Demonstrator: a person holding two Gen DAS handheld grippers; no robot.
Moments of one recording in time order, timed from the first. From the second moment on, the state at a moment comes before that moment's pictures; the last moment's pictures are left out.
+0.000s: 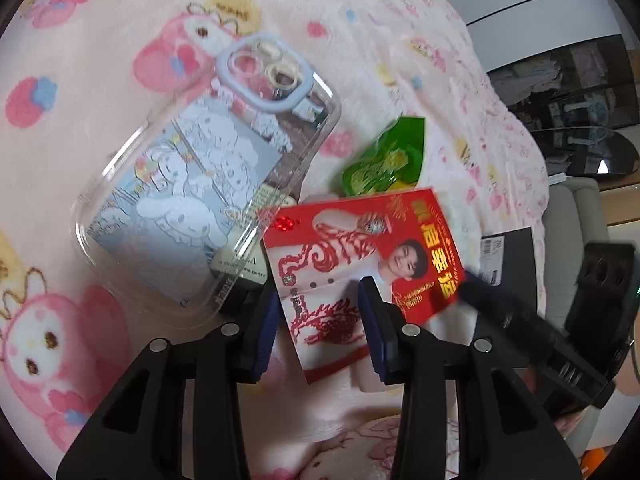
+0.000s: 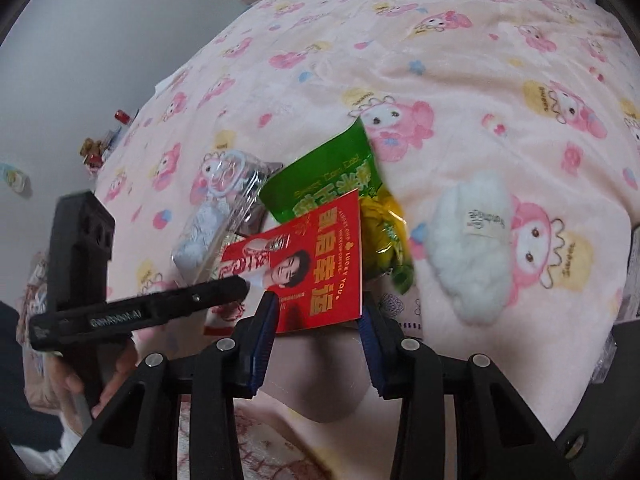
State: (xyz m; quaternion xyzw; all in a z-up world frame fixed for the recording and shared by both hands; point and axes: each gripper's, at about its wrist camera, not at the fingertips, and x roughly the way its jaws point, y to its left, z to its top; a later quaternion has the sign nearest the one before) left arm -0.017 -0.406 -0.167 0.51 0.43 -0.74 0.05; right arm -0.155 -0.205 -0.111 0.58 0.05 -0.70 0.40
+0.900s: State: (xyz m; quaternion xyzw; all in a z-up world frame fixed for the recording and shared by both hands) left arm -0.032 -0.128 -0.047 0.54 0.23 -0.79 -0.18; right arm -0.045 0.073 -0.023 0.50 -0.10 -0.83 0.23
